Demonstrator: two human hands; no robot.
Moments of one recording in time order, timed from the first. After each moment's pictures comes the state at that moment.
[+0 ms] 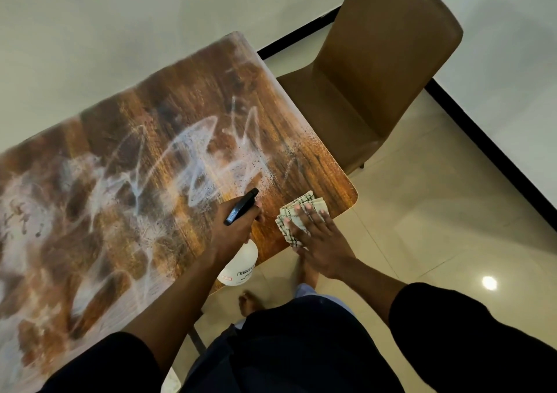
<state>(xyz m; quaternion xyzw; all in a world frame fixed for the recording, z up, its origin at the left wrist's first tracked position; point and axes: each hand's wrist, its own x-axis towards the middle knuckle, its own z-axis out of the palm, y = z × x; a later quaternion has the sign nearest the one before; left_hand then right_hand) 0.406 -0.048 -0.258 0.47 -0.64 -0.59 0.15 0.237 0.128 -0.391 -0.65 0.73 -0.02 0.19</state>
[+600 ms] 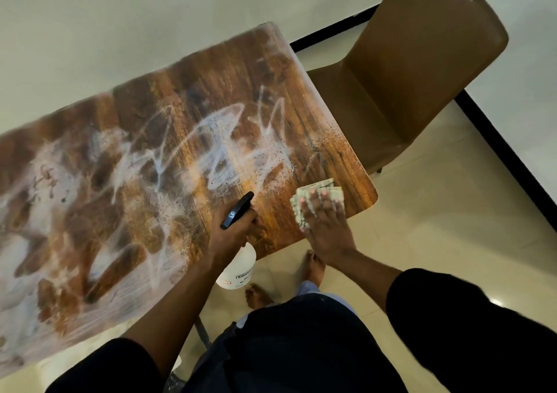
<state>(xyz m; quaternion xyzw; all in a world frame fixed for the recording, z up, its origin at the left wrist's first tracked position) 0.457 -0.035 -0.259 0.53 -0.60 -0.57 0.18 0.254 0.096 -0.391 -0.61 0.77 -0.01 0.18</state>
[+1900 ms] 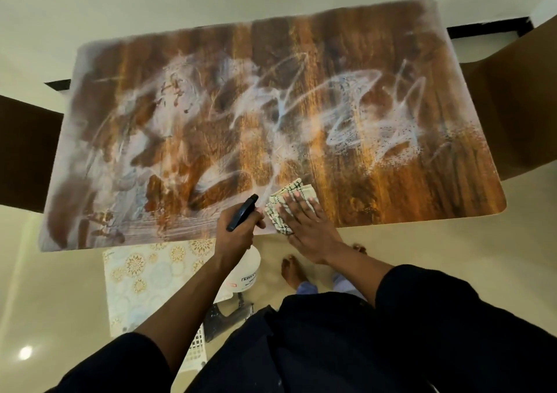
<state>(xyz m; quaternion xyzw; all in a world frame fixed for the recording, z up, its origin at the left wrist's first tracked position) 0.733 -0.007 -0.278 0.63 -0.50 -0.52 0.29 0.524 0.029 -0.373 -0.81 0.56 0.04 0.20</state>
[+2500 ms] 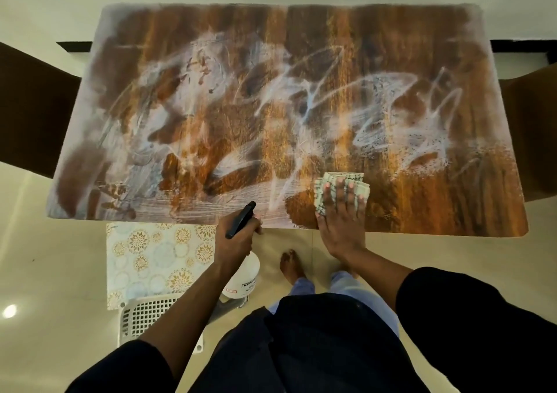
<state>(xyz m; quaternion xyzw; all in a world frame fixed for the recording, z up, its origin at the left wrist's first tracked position) 0.778 0.016 -0.298 0.67 -0.42 -0.53 0.32 0.520 0.025 -0.383 -0.67 0.73 0.03 0.16</state>
